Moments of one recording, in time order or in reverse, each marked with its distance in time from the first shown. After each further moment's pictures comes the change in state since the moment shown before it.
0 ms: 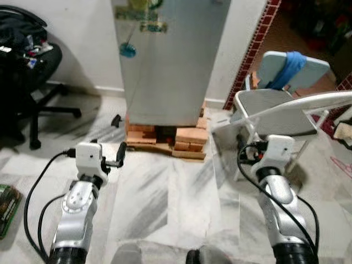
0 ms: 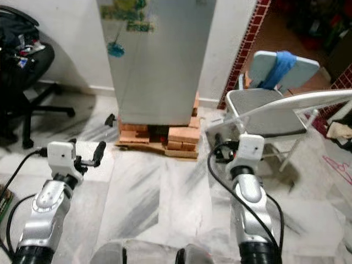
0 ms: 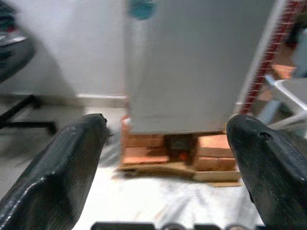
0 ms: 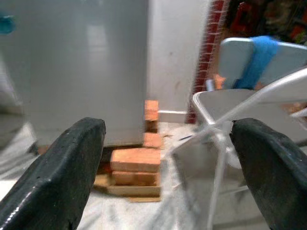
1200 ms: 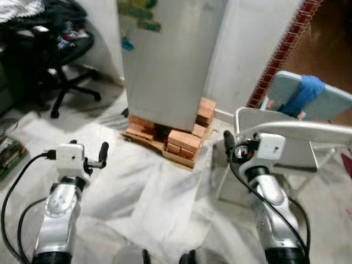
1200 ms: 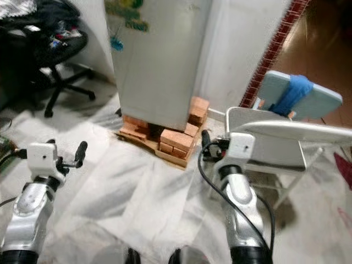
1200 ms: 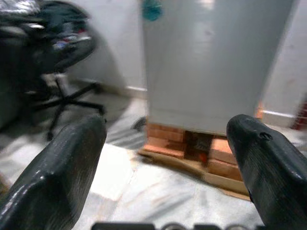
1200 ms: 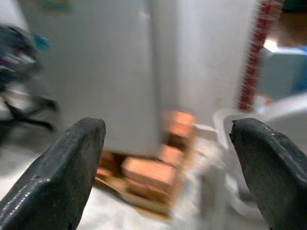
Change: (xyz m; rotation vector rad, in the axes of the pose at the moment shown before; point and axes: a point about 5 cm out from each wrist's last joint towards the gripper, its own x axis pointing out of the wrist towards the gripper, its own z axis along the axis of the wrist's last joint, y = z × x) left arm -0.001 0.003 0.004 0.027 -0.008 0.008; right arm -0.013 0.000 -0.004 0.039 0.025 0.030
